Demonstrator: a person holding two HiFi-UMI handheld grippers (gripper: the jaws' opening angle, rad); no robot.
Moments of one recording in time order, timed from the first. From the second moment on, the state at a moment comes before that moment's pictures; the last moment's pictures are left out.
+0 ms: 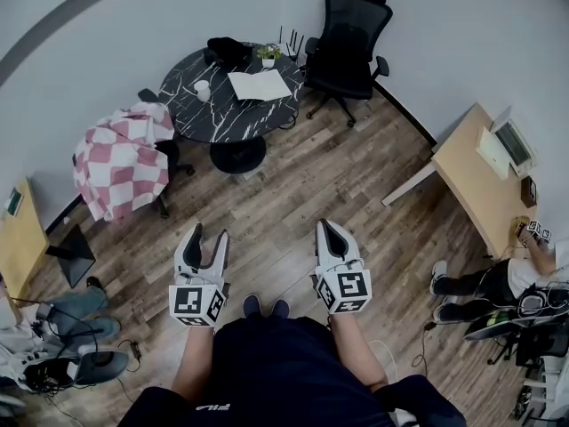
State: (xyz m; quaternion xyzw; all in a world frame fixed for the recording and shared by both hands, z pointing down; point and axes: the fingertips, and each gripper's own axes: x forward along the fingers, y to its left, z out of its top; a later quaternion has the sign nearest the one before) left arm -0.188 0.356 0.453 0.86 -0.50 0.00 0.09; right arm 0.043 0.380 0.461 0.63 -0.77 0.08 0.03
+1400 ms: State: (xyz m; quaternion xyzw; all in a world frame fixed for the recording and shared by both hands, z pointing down) left arm -0.130 0.350 0.462 0.85 -0.53 0.01 0.07; right arm 0.113 0.371 0.473 0.62 -0.78 0.07 0.03
